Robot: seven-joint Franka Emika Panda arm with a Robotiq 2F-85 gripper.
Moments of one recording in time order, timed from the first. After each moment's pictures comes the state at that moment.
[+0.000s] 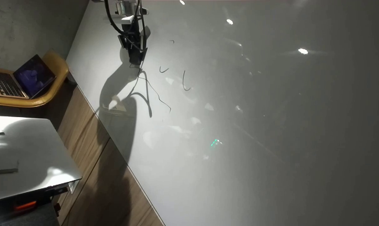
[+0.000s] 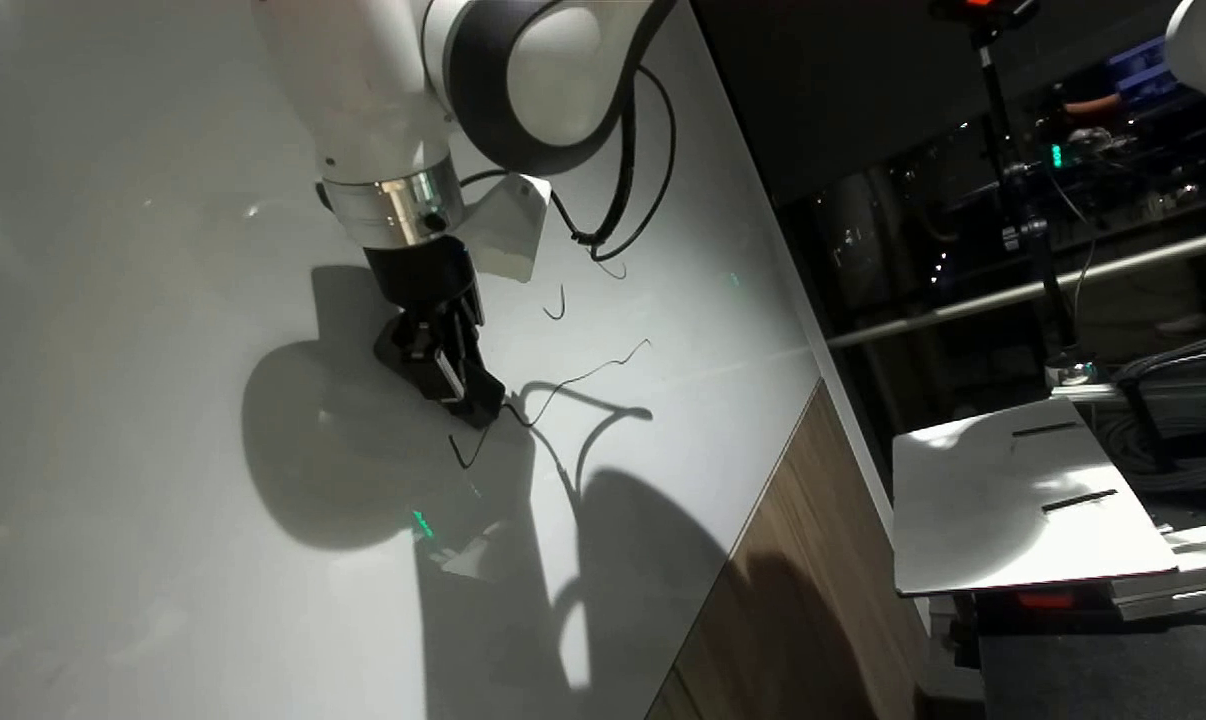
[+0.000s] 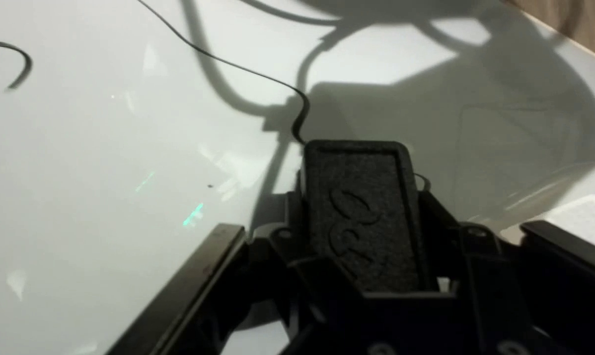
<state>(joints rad) 0.33 0.25 0.23 -1.72 -0.76 2.22 0.48</state>
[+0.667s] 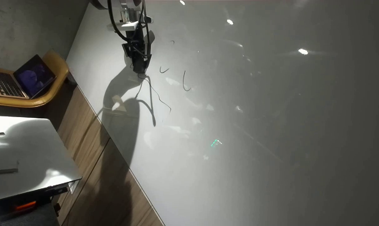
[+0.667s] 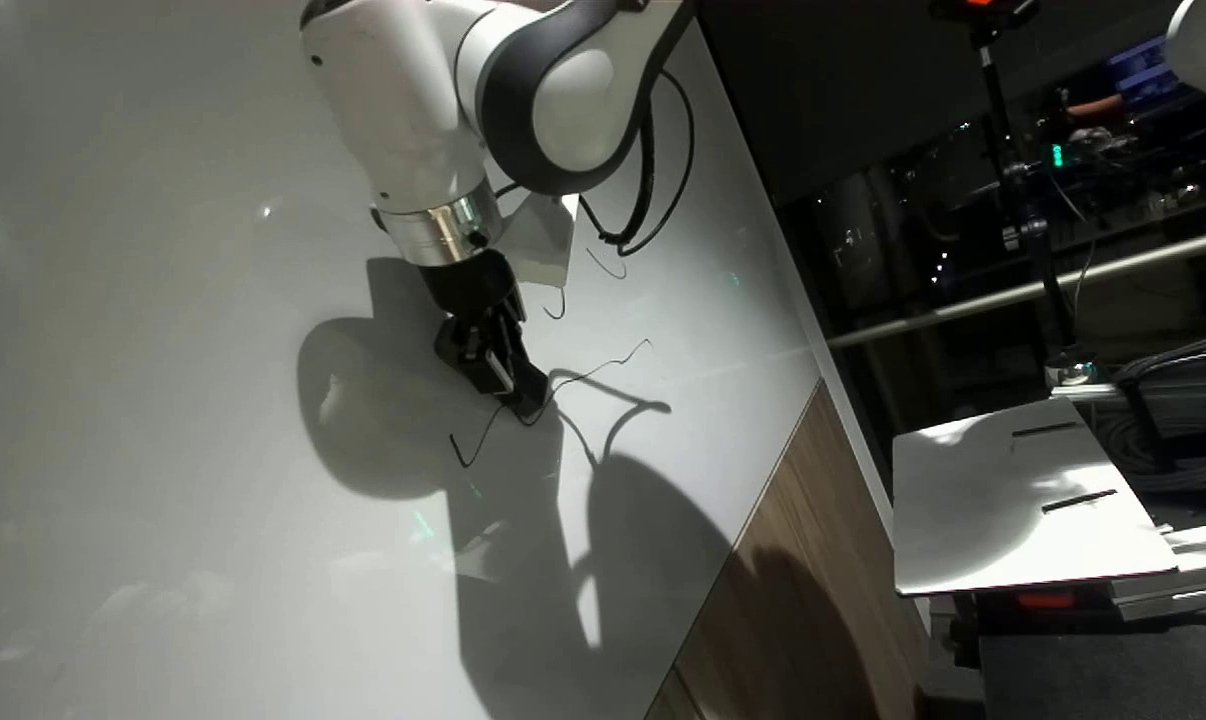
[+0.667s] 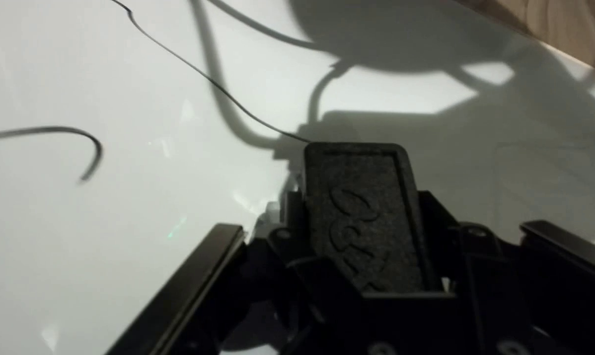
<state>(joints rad) 0.32 0.23 0.17 -1.77 -0.75 2.18 0.47</state>
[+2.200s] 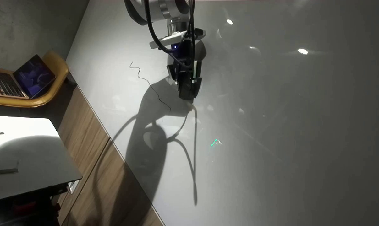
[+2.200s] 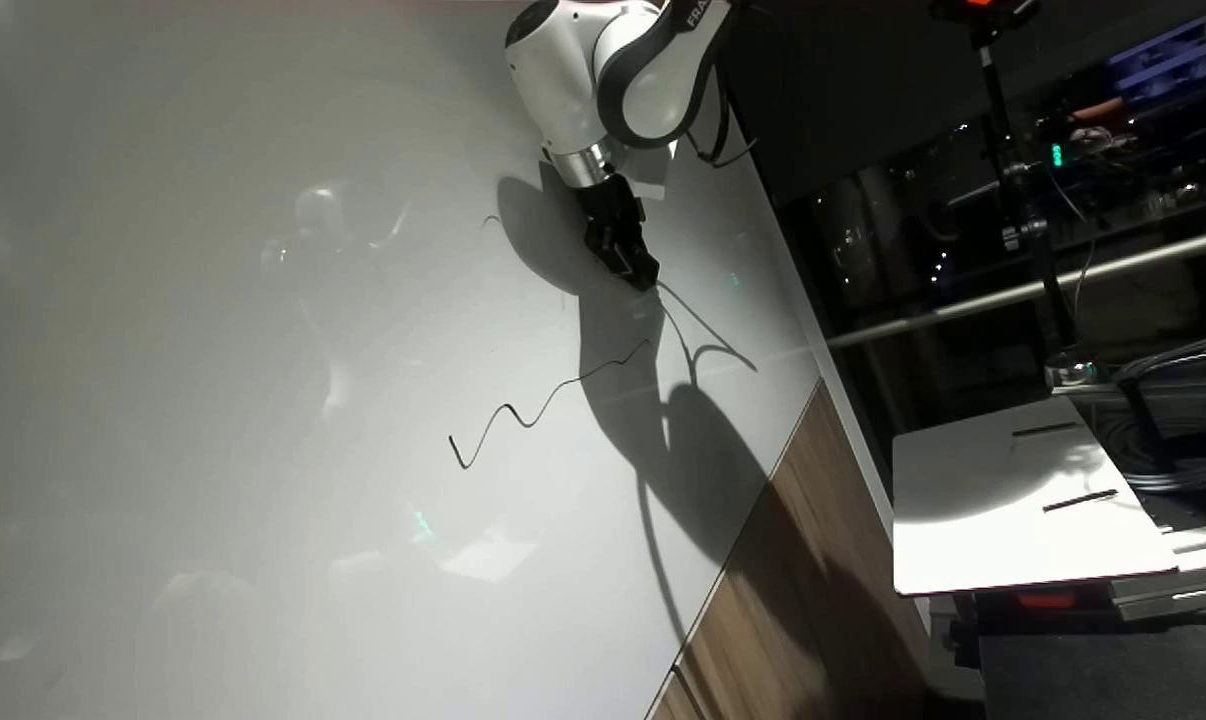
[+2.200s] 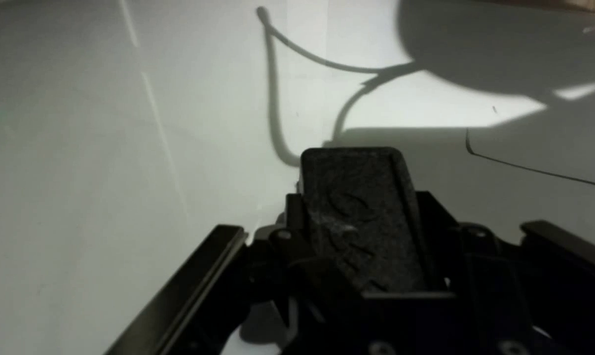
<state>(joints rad) 0.02 0.04 0.01 -1.92 -0.76 2.22 0.34</state>
